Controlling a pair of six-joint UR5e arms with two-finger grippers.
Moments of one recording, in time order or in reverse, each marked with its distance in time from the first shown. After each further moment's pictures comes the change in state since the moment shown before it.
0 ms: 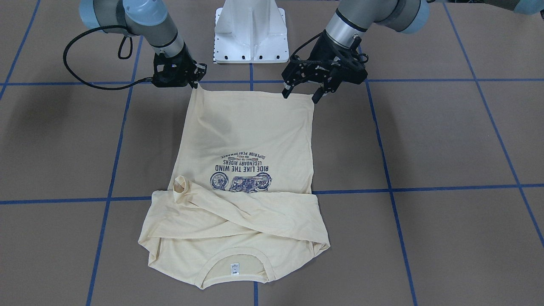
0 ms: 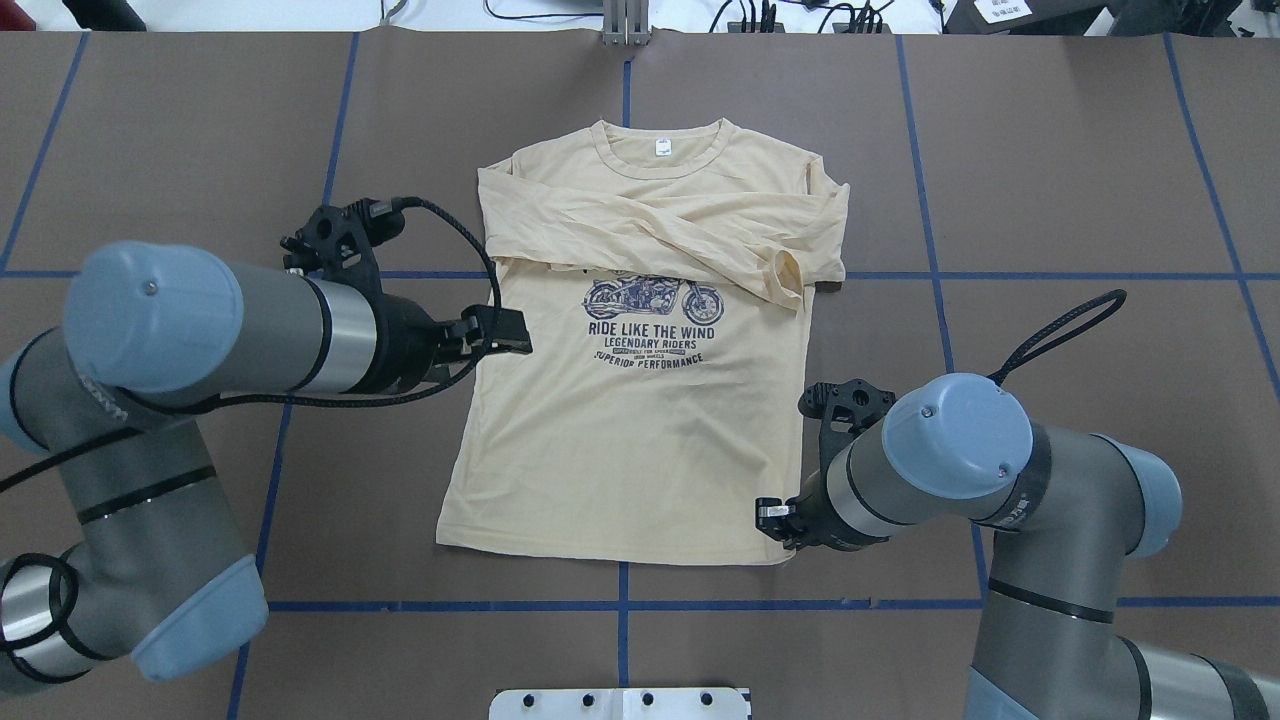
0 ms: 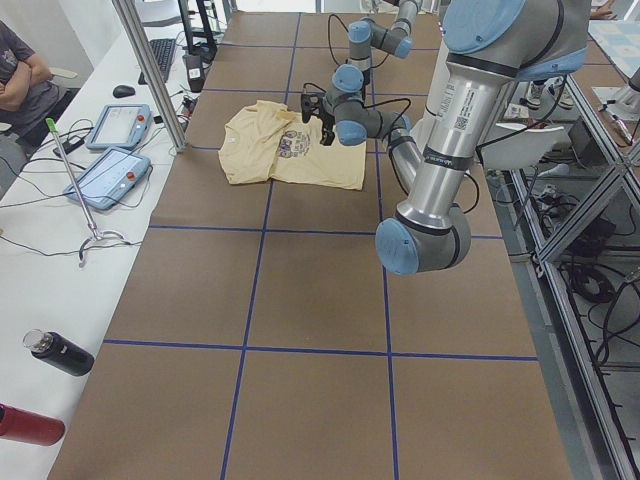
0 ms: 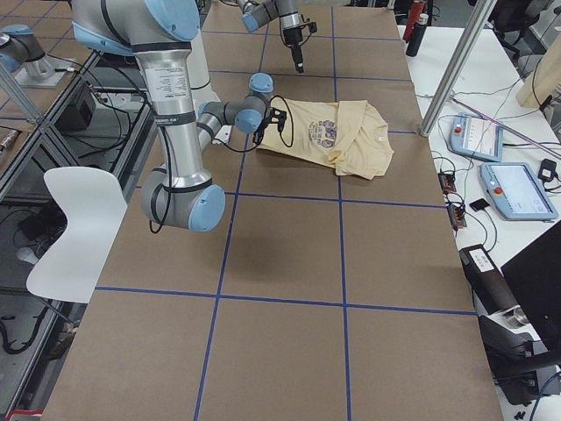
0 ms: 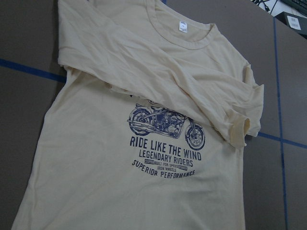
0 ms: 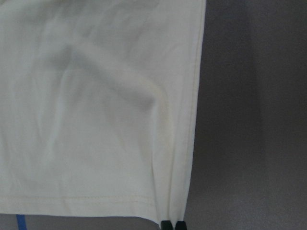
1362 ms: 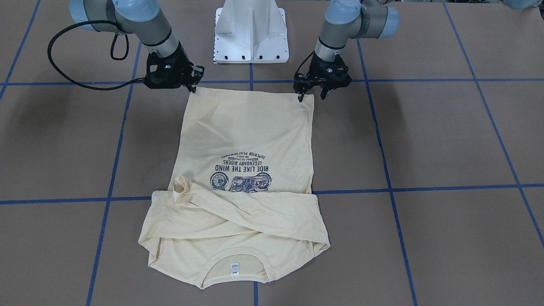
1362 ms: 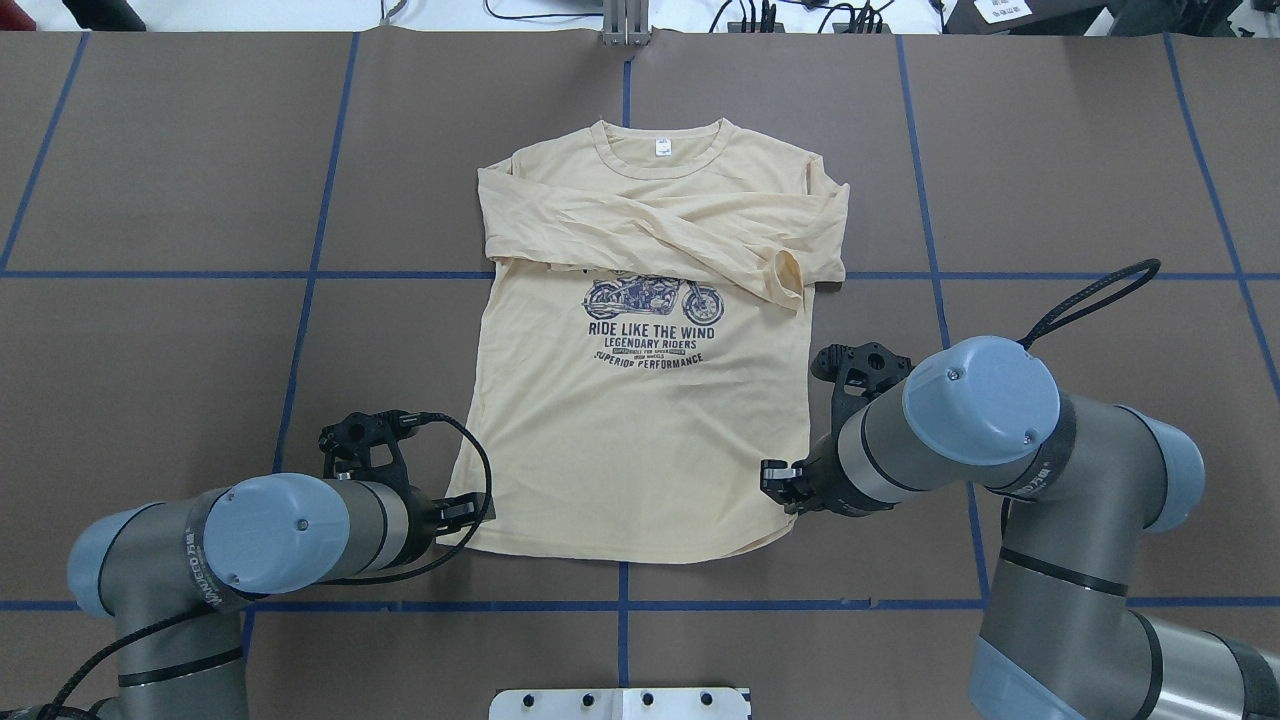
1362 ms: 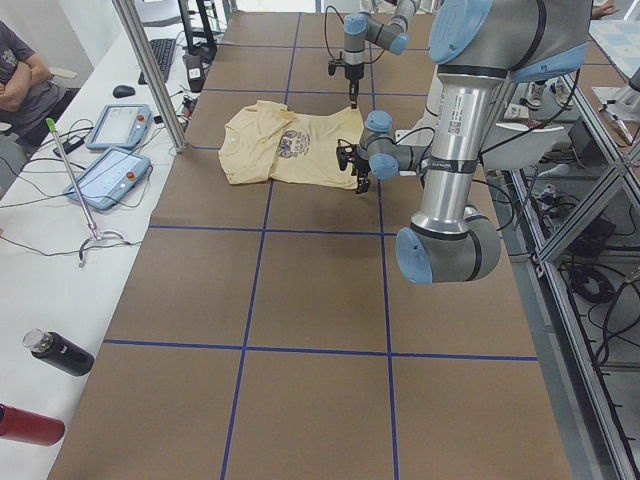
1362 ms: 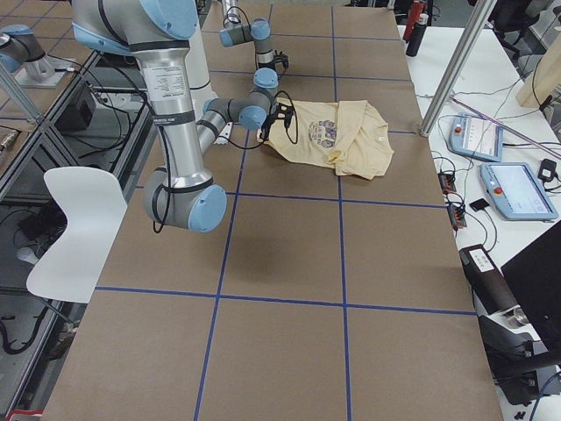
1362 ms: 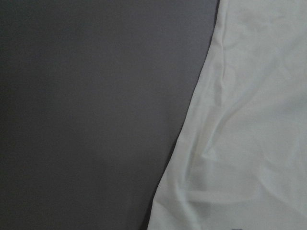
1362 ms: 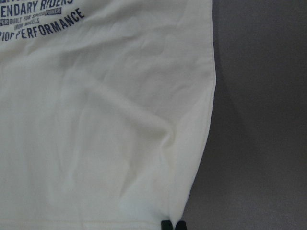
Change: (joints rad) left arm 0.253 0.122 0.084 0.069 0.170 -0.095; right arm 0.050 0.007 0.014 0.002 -0.006 0.008
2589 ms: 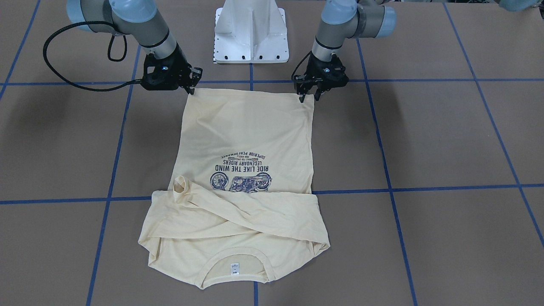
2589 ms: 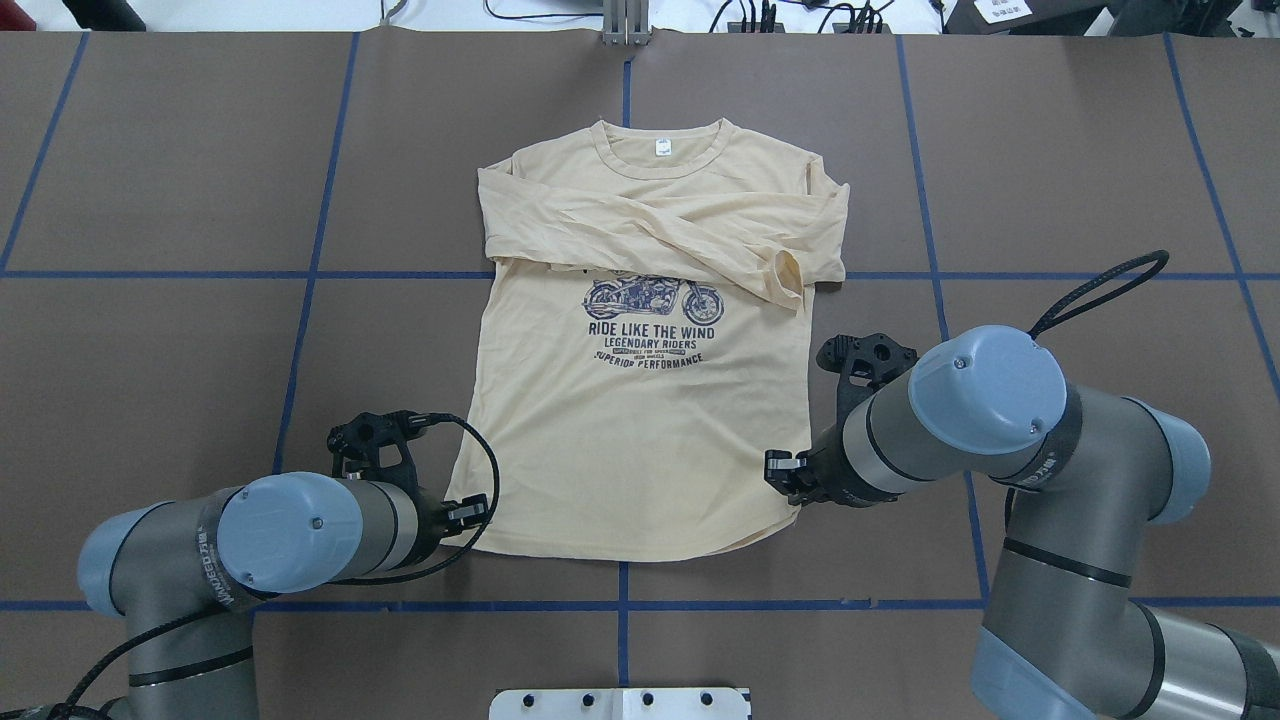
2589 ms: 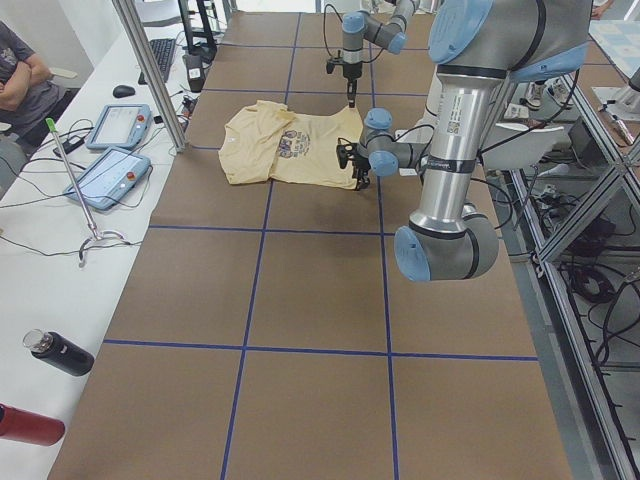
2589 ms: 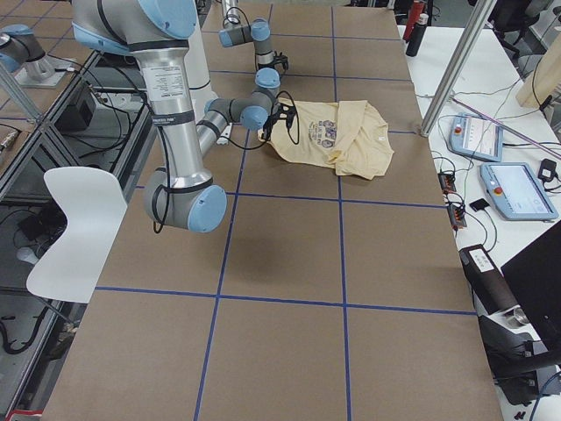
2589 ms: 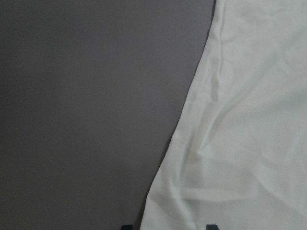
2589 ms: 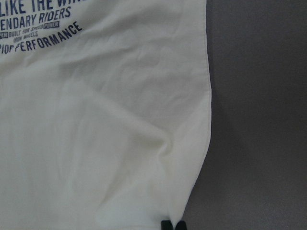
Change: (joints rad) left arm 0.002 -0.019 0.000 0.029 -0.004 0.000; right arm 0.014 0.000 -0.002 -0.001 0.004 0.000
